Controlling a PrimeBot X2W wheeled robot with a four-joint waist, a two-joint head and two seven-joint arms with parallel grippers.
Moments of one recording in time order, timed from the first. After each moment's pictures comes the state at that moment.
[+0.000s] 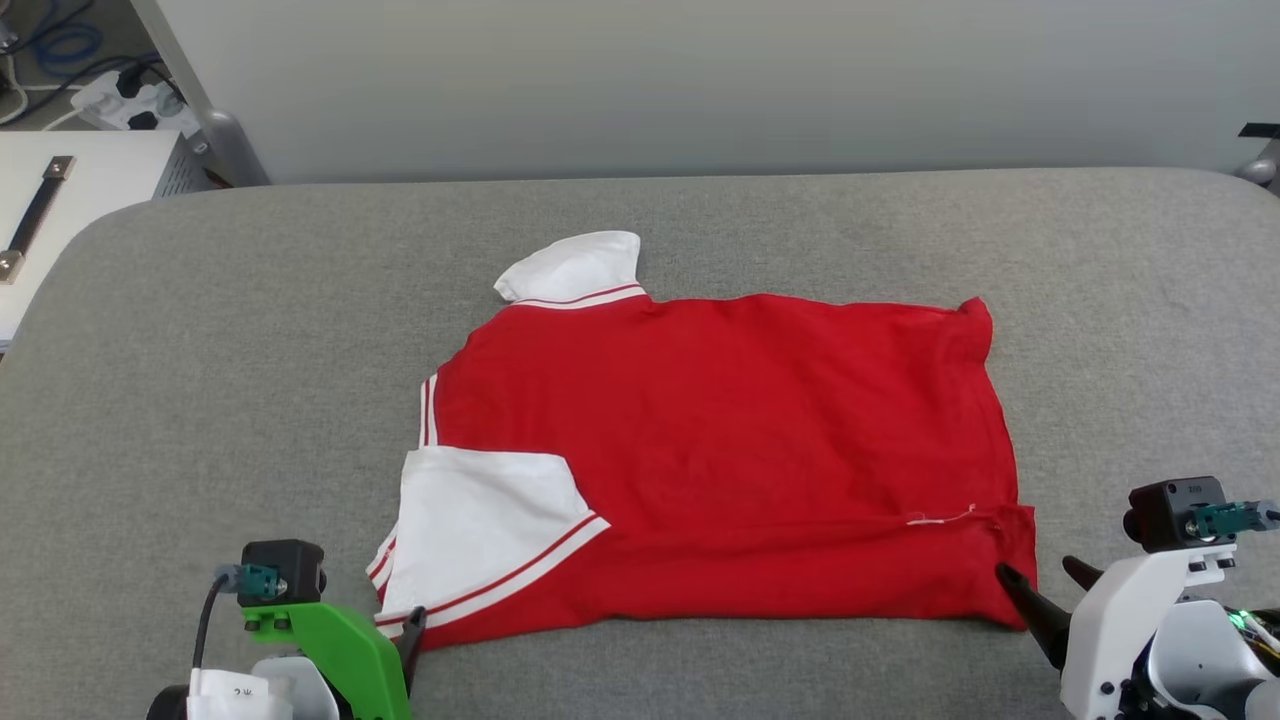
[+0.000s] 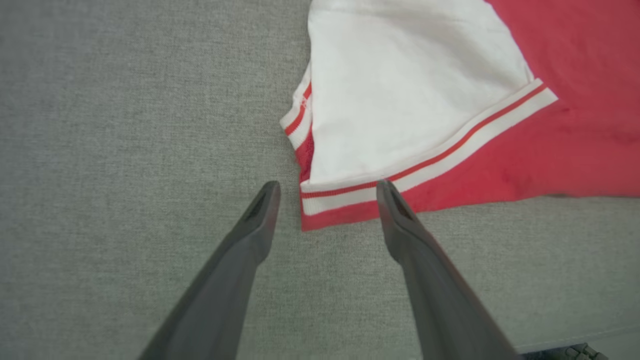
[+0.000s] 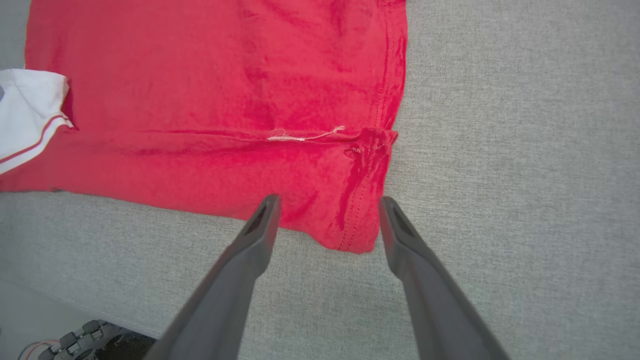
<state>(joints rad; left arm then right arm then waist) -0.15 0.66 -0.70 0.08 -1.01 0.36 0.20 0.05 -0.25 0.01 -0.14 0.41 0.13 0.68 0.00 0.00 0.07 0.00</state>
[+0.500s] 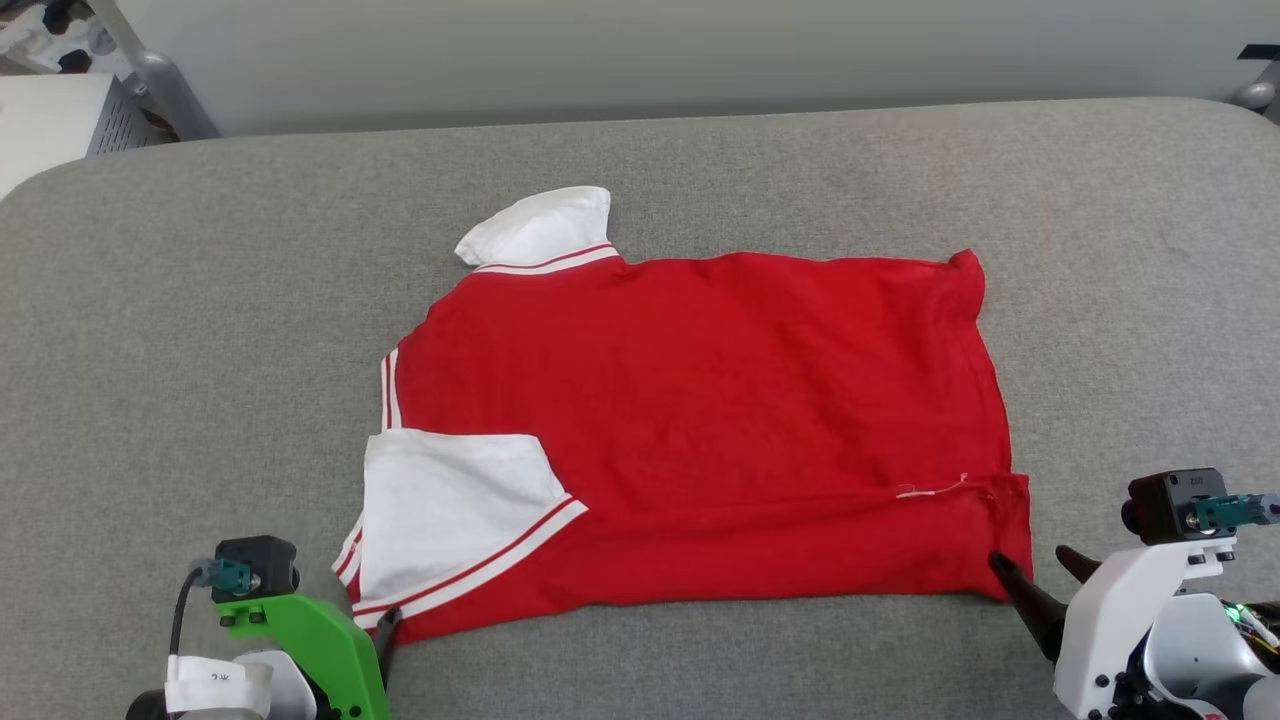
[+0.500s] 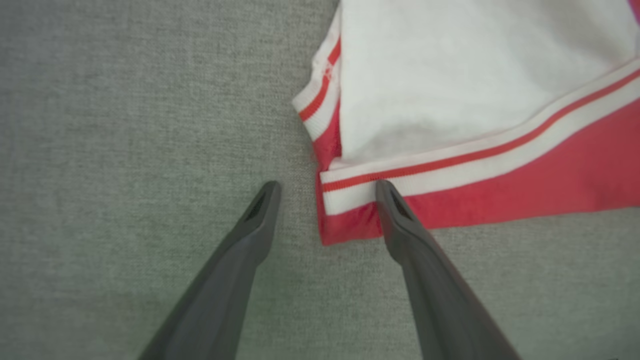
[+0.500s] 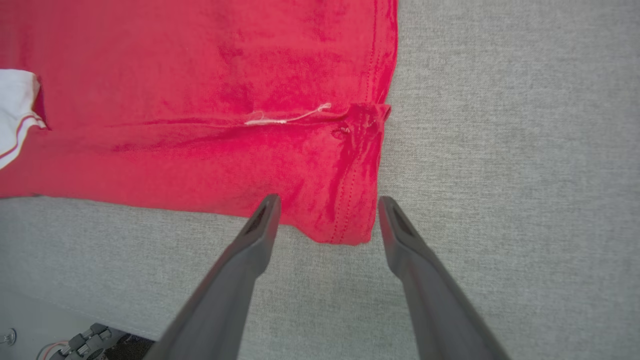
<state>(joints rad) -0.15 0.66 -0.68 0.15 -1.04 0.37 0.21 0.05 -0.21 -0.01 -0.18 0.40 0.13 0.71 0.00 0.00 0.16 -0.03</state>
